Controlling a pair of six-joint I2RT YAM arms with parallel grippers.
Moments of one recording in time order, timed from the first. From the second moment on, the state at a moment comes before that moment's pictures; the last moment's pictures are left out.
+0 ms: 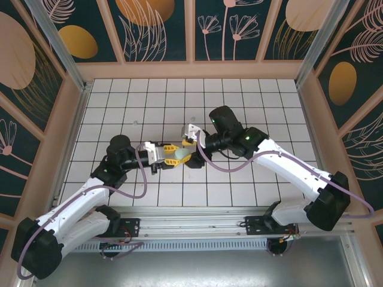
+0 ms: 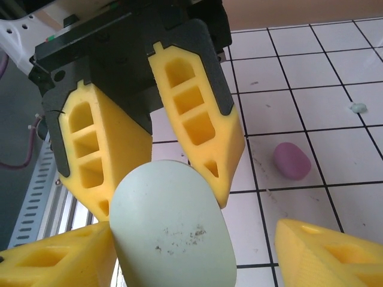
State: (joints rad) left arm -0.53 0.92 0.52 0.24 0.87 0.37; right arm 0.81 1.33 1.17 -0.52 -0.65 -0.42
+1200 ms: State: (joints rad) left arm -0.54 0.97 0.51 0.33 0.98 0.32; right arm 0.64 1.33 1.20 -0.49 -0.69 -0.26
